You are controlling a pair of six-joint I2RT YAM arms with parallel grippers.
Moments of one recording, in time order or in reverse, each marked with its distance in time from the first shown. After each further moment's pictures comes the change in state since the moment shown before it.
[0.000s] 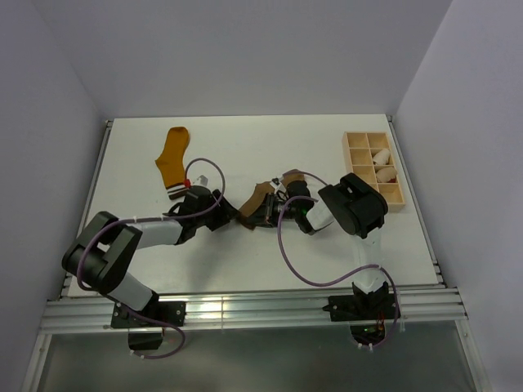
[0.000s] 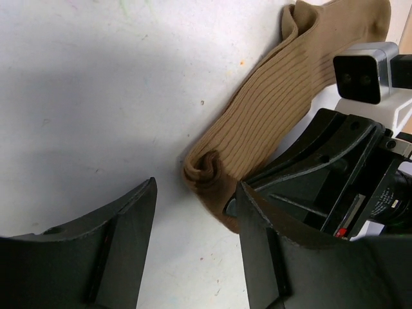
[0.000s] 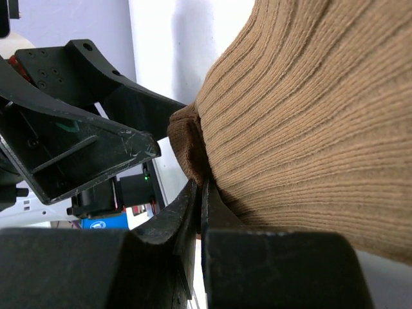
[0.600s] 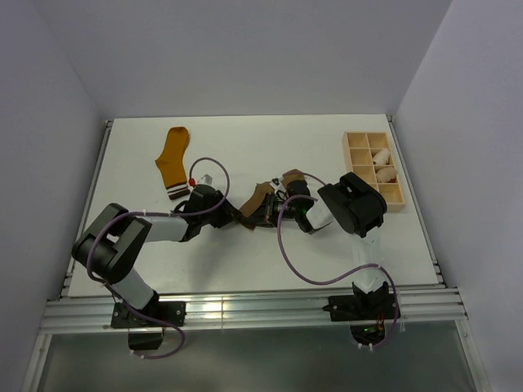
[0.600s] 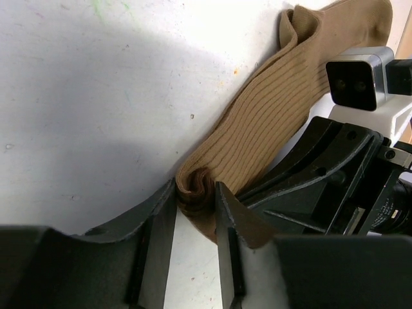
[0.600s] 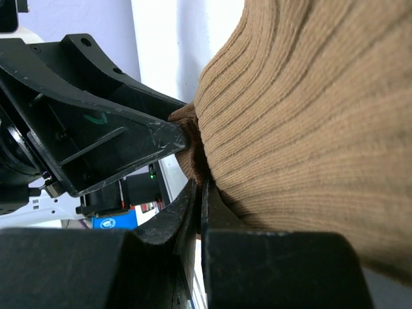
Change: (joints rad) left arm -0.018 0.090 0.037 0.058 0.000 -0.023; right arm -0.004 0.014 0.012 -0.007 -0.021 0.027
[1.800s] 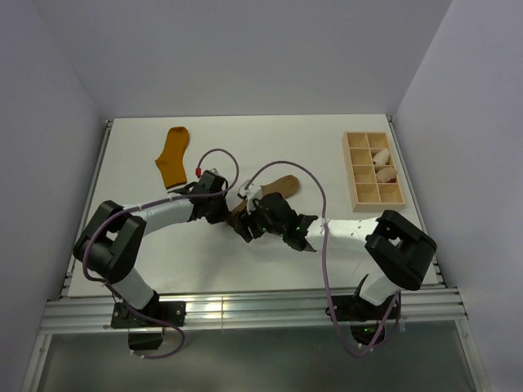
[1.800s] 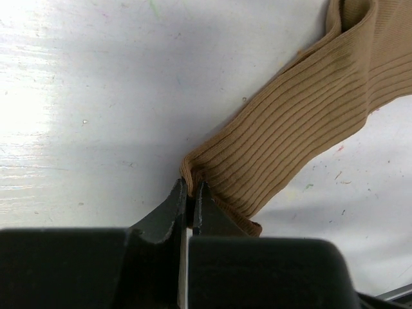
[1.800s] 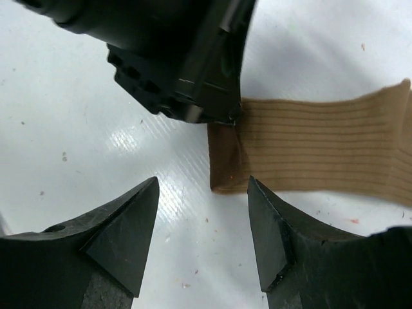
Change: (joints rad) left arm -0.013 0.006 0.283 -0.590 -0.098 0.193; right arm 0.392 -0.550 0.000 -0.589 0.731 -0.924
